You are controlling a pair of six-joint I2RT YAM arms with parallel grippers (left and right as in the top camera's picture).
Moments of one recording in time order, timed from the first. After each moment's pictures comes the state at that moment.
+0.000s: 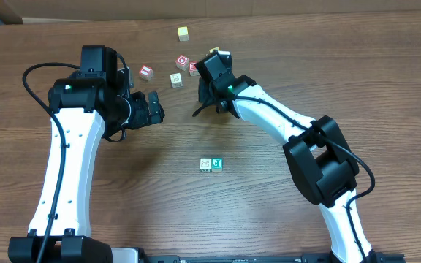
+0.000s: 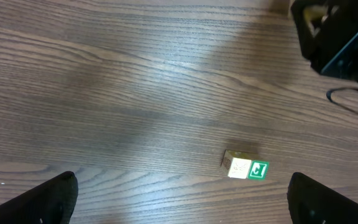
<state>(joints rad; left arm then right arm) 0.00 1.55 1.49 -1.23 0.15 -0.26 0.63 2.27 1.77 -0.47 0.14 0.60</state>
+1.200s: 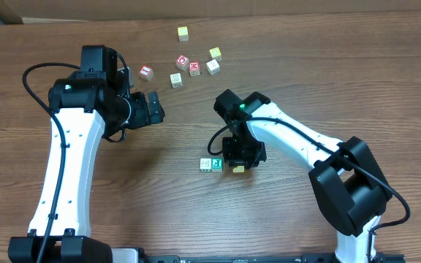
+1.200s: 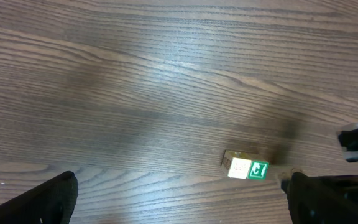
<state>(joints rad) 0.00 1.55 1.49 -1.23 0.15 -0.26 0.68 2.01 1.46 -1.11 -0.24 0.59</state>
